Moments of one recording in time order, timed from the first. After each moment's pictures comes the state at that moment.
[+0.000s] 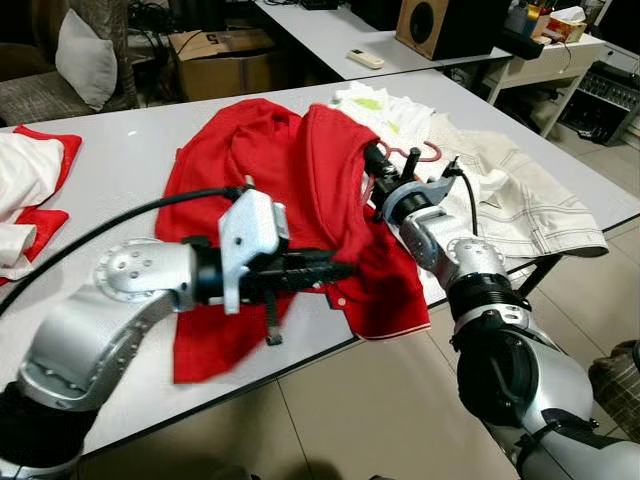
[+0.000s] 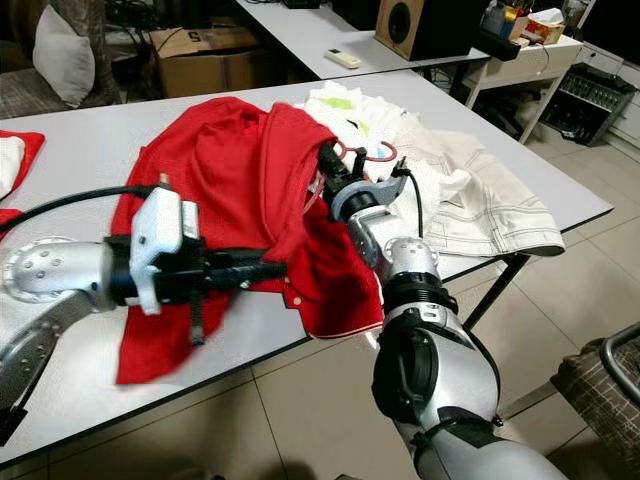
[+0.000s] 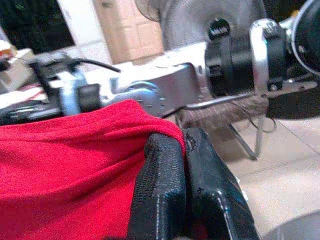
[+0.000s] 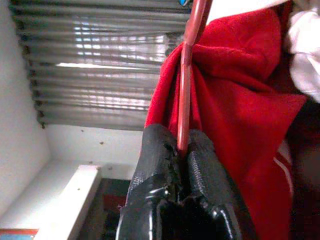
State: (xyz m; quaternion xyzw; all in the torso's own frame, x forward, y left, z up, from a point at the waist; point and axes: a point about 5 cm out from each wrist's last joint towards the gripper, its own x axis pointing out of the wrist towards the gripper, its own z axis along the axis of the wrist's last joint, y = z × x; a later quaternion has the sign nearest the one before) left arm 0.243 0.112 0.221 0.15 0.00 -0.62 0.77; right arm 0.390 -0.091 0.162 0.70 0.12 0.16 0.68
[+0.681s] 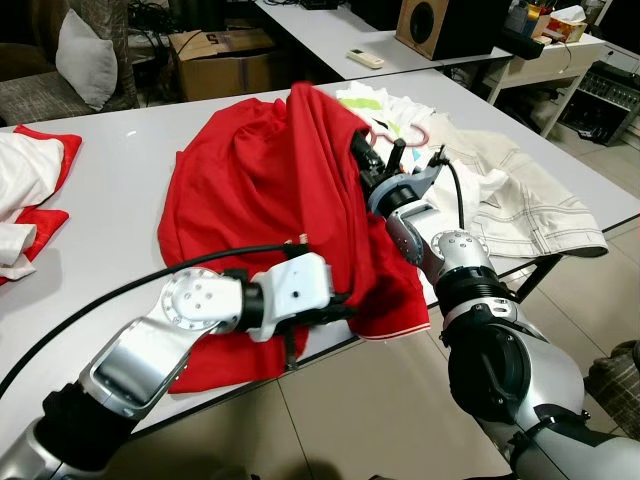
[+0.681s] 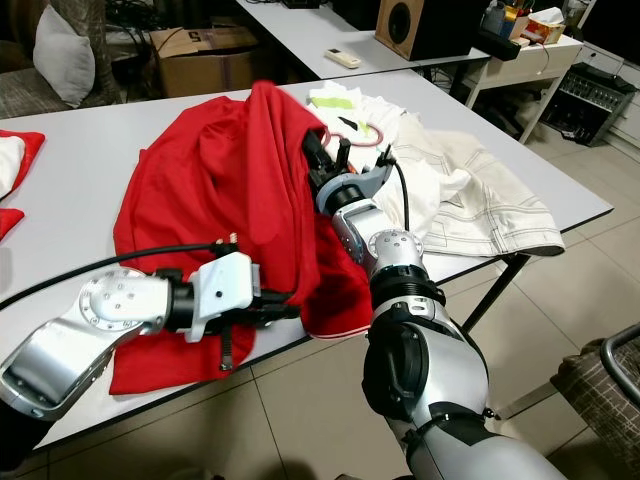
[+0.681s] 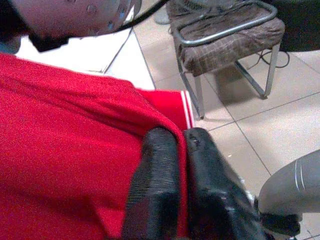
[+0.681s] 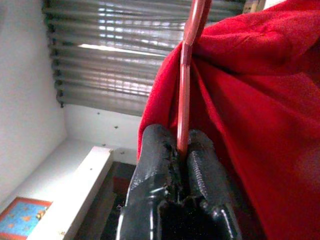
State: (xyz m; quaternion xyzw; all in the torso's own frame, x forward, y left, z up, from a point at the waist) left arm 0.253 0.100 0.164 0.25 0.07 -0.60 0.76; right arm 0.391 -0.075 0.176 0.69 0.10 0.22 0.68
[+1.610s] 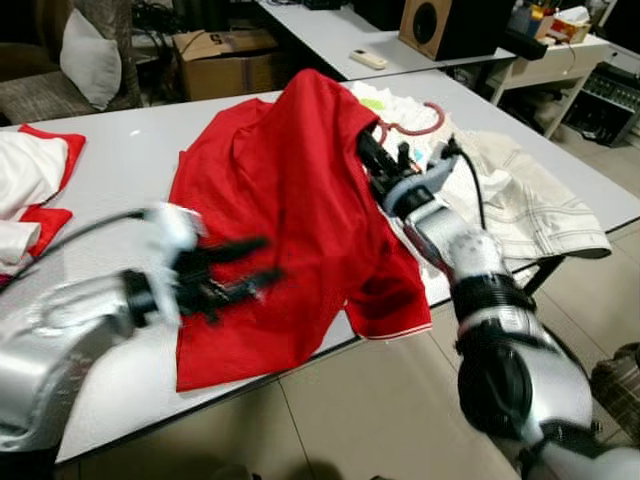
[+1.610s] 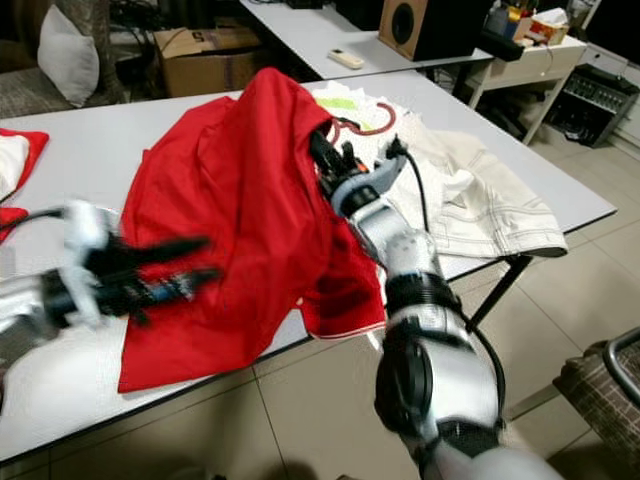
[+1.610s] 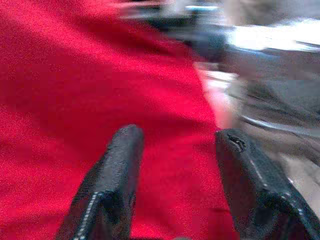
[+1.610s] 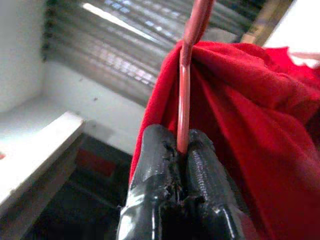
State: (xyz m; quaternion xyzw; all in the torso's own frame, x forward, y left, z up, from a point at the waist) left arm 0.245 0.196 0.187 0.02 0.05 -0.42 0.91; right arm 0.381 -0.098 0.174 0.56 0.06 0.27 0.78
